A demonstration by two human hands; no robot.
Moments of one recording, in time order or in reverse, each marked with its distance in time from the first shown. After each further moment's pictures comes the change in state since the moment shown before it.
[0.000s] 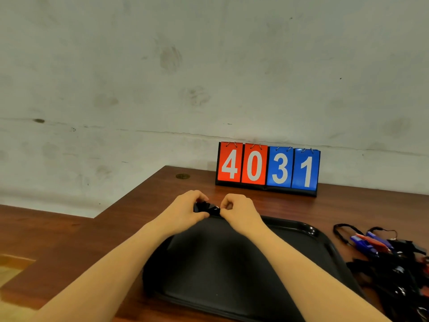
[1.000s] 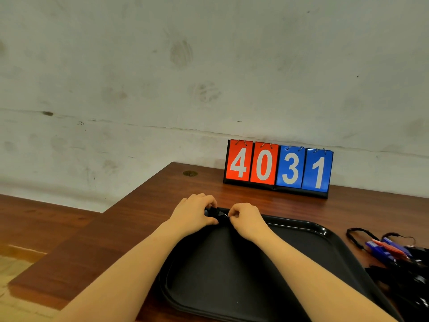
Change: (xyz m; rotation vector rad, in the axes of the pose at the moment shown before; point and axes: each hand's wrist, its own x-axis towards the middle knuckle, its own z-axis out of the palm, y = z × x) left_hand 0.011 -0.015 0.013 0.274 -0.031 0.014; right_hand 0.013 0.014 0.018 -0.129 -0.099 0.054
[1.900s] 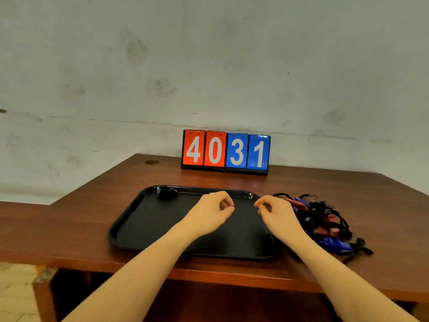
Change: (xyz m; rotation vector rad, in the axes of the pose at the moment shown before) left_hand -0.063 0.180 0.029 -0.461 -0.074 0.082; right_hand -0.157 0.120 -0.107 0.042 0.326 0.052
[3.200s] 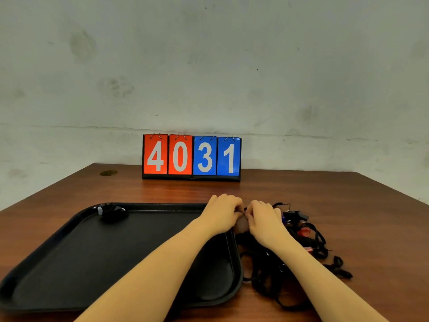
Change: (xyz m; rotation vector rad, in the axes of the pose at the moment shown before) left_hand 0.126 0.034 0.092 0.358 -0.106 0.205; right_hand 0.057 0.070 -0.016 -0.429 -0.053 0.002
